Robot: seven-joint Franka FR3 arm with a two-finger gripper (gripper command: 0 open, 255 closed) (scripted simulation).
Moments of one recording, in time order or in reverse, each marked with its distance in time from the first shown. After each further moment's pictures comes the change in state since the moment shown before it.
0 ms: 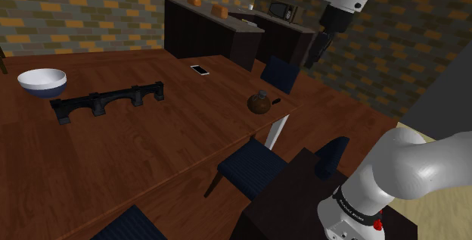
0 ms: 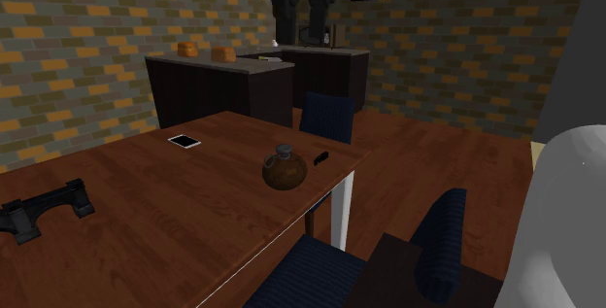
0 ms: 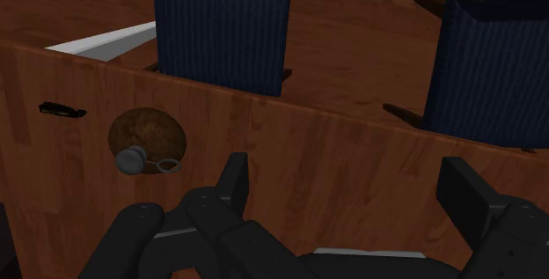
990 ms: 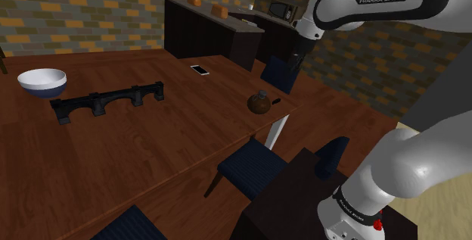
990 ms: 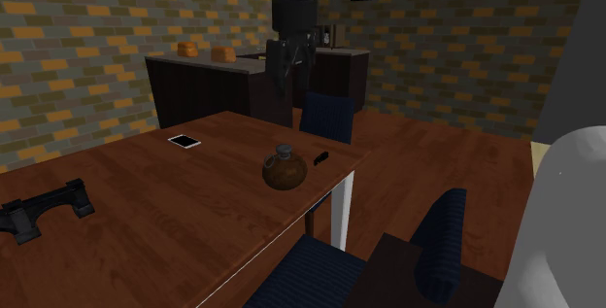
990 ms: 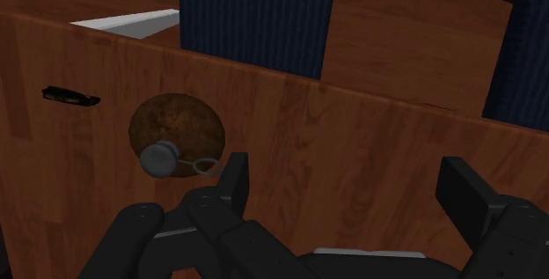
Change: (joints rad) arm -0.050 0.314 -0.167 -0.035 -0.078 0.341 -0.180
